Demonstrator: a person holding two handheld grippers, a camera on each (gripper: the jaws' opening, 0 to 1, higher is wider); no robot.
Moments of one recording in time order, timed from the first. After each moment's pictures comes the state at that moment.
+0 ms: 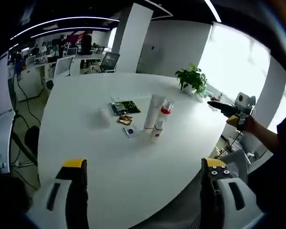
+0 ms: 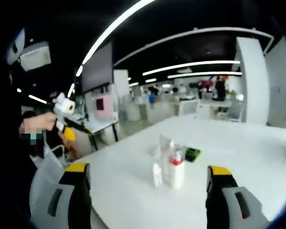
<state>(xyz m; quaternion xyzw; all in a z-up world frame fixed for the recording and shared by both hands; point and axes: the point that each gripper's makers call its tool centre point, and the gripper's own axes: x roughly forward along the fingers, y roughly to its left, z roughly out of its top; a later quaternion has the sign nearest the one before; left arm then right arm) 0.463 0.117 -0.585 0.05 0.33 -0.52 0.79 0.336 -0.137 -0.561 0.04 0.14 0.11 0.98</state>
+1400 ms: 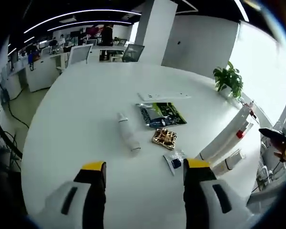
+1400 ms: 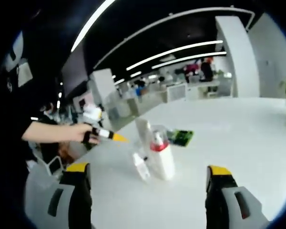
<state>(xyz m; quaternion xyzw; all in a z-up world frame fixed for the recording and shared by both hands) 0.637 -0.011 -0.710 0.07 0.36 -0.43 0.83 0.378 -0.172 -0.623 0.12 0.18 0.07 0.97</state>
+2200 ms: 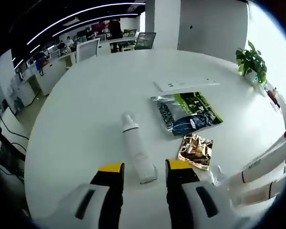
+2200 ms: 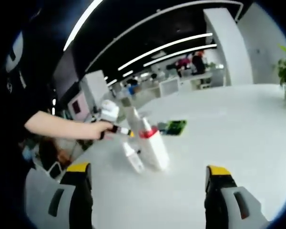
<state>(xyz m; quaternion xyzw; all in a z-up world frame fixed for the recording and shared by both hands) 0.696 -0.061 -0.767 0.15 0.38 -0.34 0.85 0.367 -0.189 -0.655 0.17 0.19 0.05 0.97</state>
